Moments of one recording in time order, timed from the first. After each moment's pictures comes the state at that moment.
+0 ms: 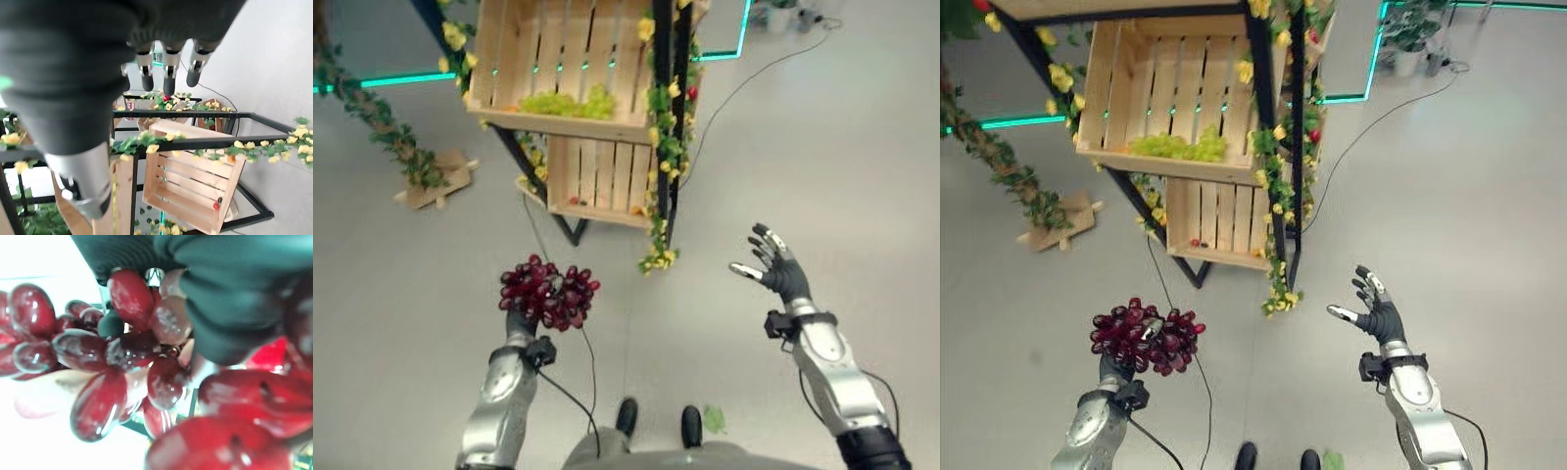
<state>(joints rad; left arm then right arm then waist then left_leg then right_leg) 0.16 0.21 0.02 -0.03 -0.47 -0.01 0.10 0.04 -0.36 0.01 -0.09 0.25 -0.01 -0.04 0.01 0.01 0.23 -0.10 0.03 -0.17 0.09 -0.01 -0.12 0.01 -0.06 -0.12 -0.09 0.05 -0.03</state>
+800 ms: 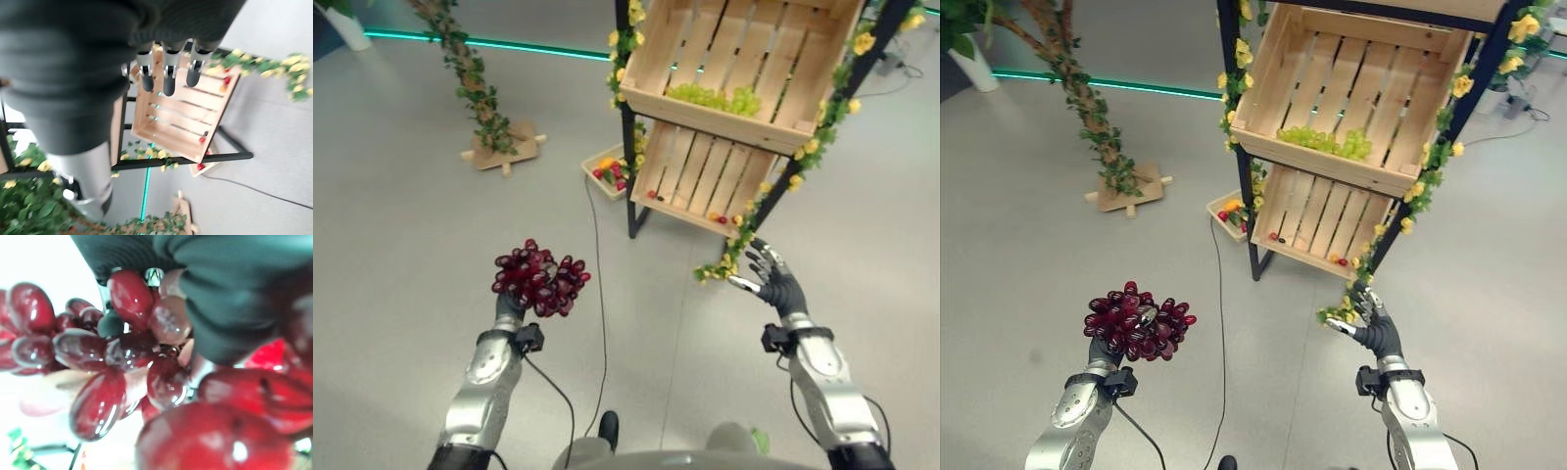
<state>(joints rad) 0.05 0.34 -0.04 0.04 -0.41 -0.01 0.09 0.11 -0.27 0.00 -0.05 0.22 0.00 0.00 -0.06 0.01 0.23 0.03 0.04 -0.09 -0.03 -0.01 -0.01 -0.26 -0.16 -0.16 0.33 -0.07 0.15</state>
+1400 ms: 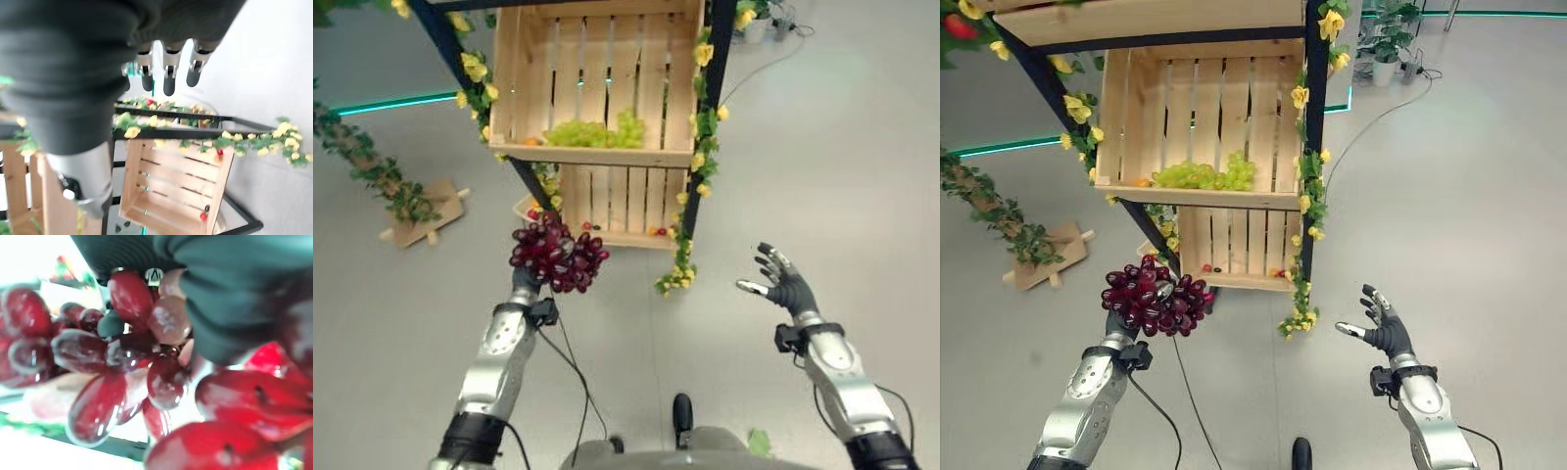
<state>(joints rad) -0.06 0.31 -0.05 -0.02 -0.43 0.00 0.06 0.08 -0.39 -0.01 0.03 0.22 0.01 0.00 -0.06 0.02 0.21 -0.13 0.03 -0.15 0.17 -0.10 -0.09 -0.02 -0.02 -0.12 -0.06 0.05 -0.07</state>
